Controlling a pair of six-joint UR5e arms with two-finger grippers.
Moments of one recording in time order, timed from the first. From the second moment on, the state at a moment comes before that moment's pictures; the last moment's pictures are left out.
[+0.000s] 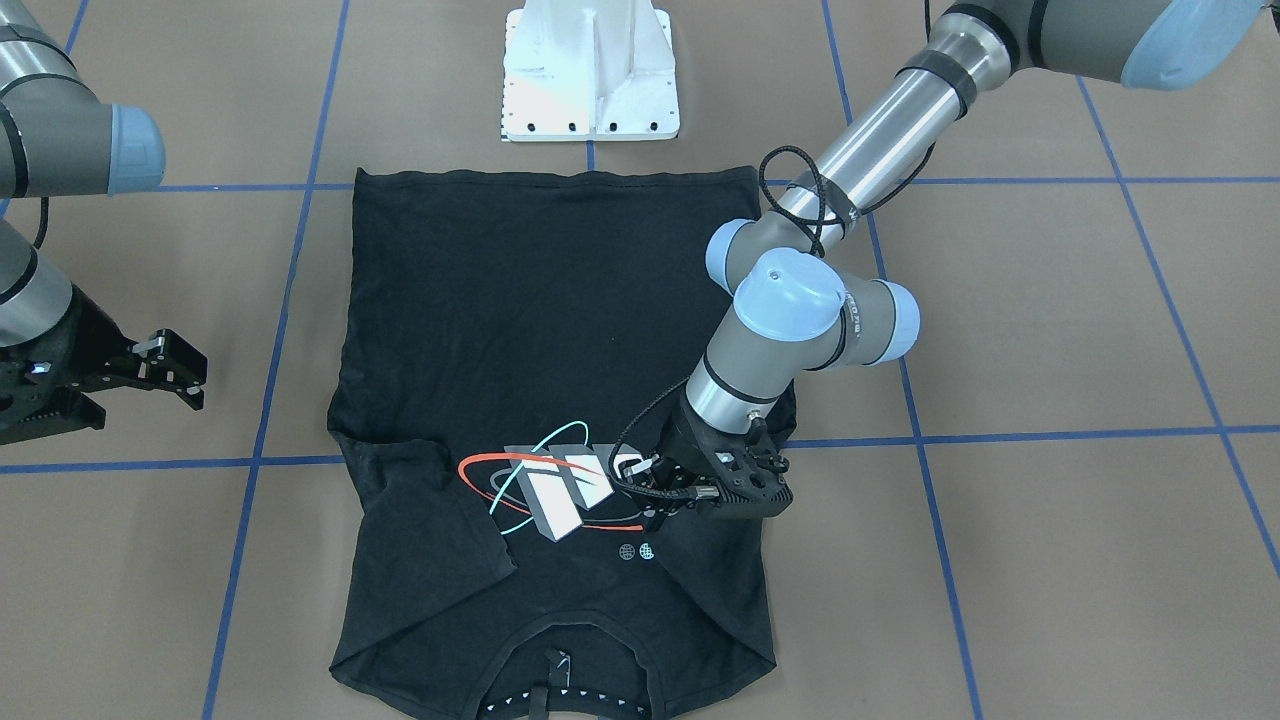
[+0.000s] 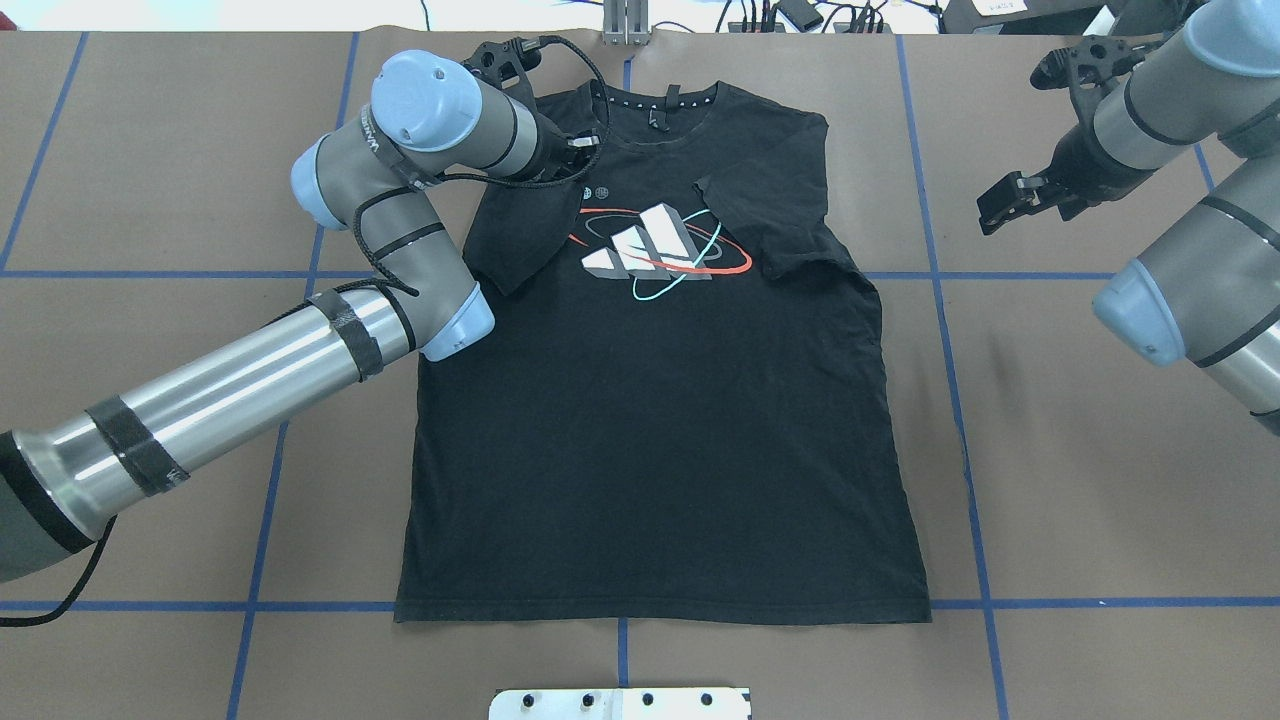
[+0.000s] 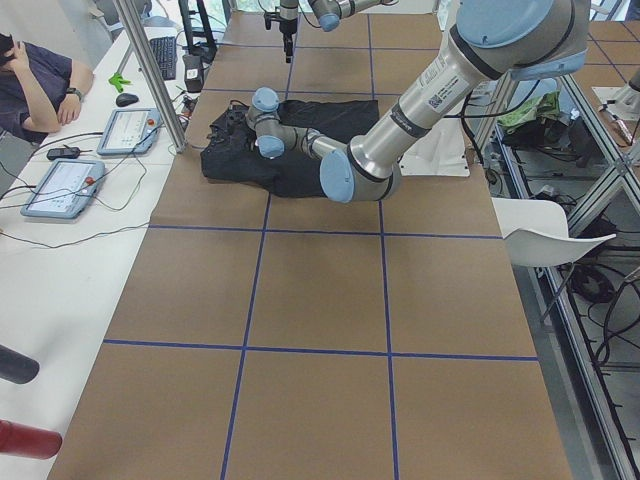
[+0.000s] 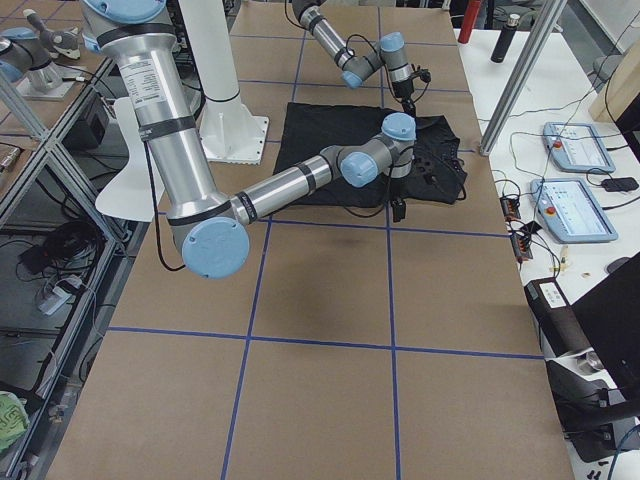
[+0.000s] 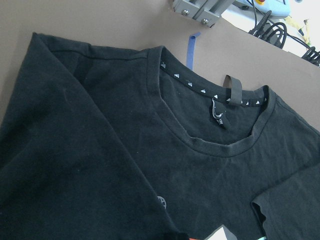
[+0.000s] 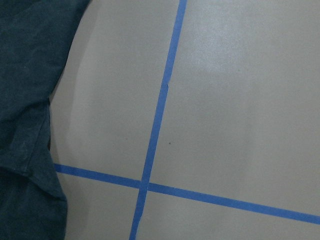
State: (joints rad) left arm -0.74 -2.52 -0.93 -2.46 -1.84 -1.39; right arm 1.04 -1.25 1.69 -1.42 2.14 0.58
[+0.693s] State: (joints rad) left arm -0.75 -2.46 -1.08 -2.37 -1.89 -1.23; right arm 1.02 -1.26 1.70 -1.41 2.14 0.65
